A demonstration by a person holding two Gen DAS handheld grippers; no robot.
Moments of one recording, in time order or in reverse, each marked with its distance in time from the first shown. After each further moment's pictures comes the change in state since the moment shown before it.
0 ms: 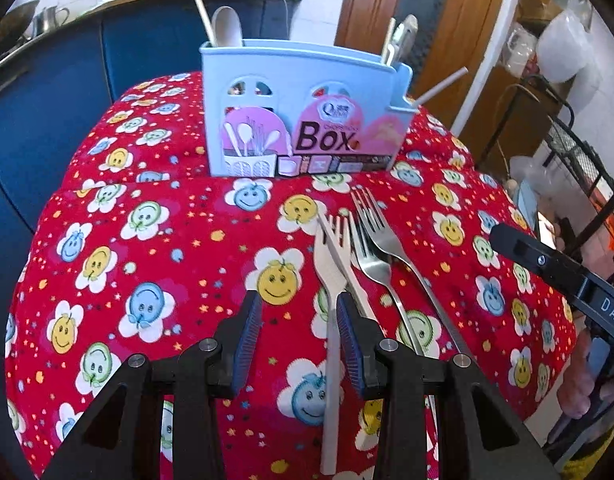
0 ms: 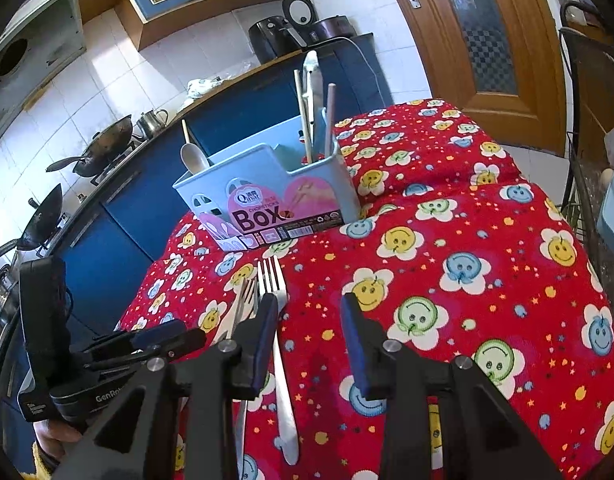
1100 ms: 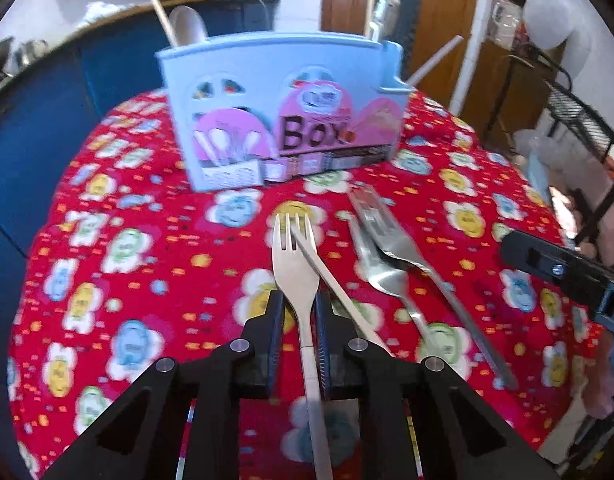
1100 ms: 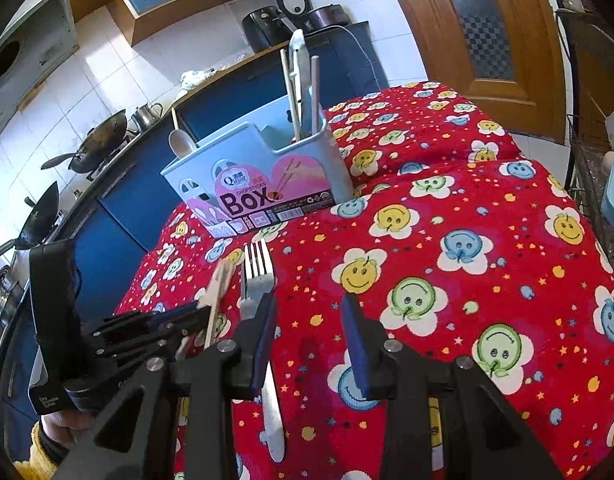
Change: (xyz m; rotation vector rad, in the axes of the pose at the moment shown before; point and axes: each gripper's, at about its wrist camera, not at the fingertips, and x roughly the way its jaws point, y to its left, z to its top) left arm 0.024 -0.006 0.006 0.109 -0.027 0.073; right arm 0.011 -0.007 -0.009 0.013 0.042 0.000
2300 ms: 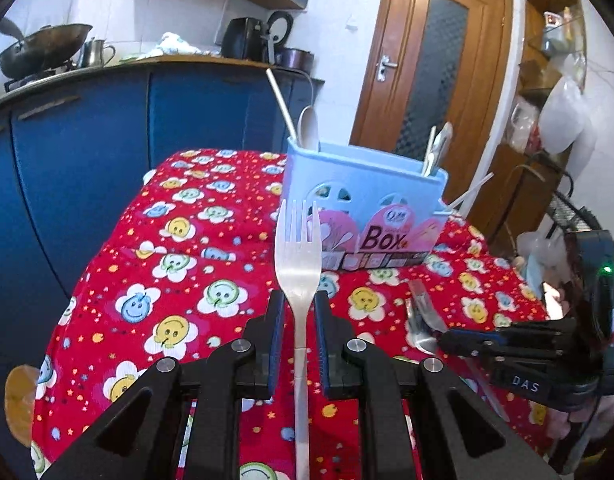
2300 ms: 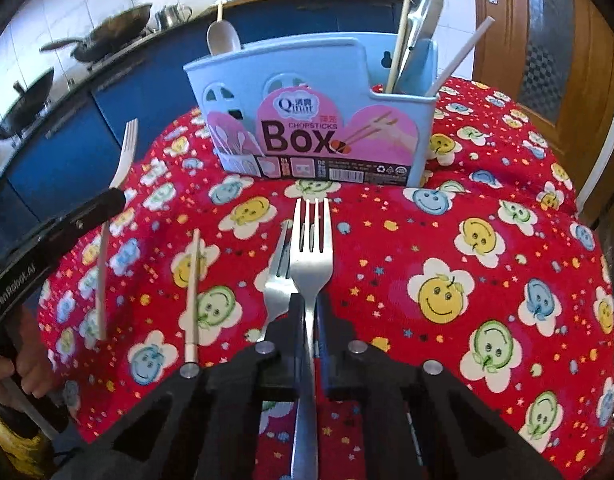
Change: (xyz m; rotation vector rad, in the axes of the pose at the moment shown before) left arm -0.054 0.067 -0.009 -0.191 -0.308 -0.048; right arm 0.061 0.055 0.007 -0.273 0.197 -0.089
